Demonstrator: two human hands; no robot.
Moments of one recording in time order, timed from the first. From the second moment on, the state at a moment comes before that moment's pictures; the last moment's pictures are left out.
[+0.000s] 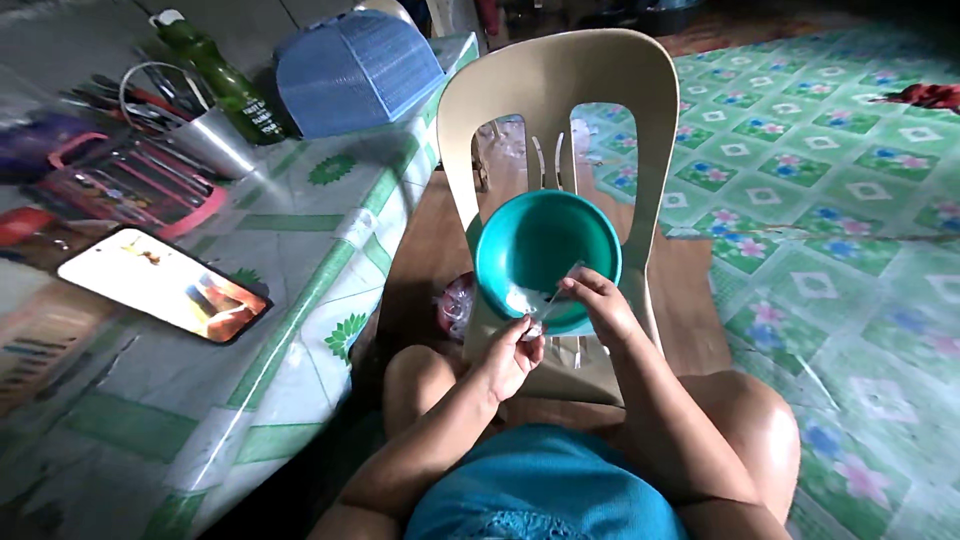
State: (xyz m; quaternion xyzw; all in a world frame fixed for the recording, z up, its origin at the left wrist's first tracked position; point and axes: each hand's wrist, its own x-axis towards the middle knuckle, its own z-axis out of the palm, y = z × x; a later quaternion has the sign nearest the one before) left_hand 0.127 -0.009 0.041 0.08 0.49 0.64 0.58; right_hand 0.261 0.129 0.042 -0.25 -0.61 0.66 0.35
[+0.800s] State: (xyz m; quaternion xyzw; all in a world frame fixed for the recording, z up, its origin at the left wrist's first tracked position) left_hand -0.051 -0.017 0.042 0.13 0.51 0.81 0.25; right_hand 0.293 0.120 0.061 -0.33 -0.69 0.51 0.39
